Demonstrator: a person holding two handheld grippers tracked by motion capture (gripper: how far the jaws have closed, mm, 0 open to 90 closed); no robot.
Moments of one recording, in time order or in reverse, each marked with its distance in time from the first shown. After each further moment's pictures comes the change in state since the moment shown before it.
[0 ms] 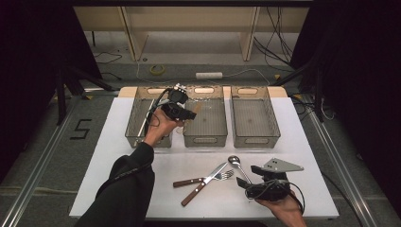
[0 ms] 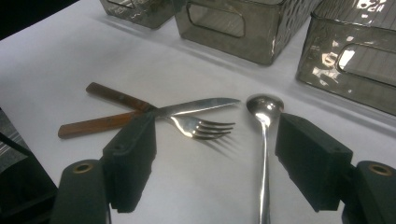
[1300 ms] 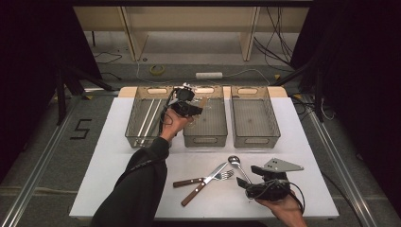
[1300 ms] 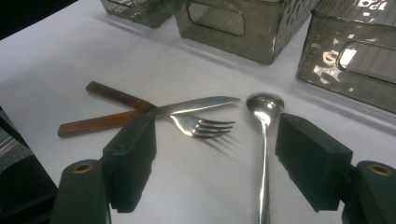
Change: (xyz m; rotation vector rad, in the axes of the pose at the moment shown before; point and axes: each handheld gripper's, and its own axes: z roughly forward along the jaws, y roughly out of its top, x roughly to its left) left arm 0.010 0.009 0.047 -0.082 0.033 -0.099; right arm -0.001 -0.001 0.001 0.004 0.005 0.007
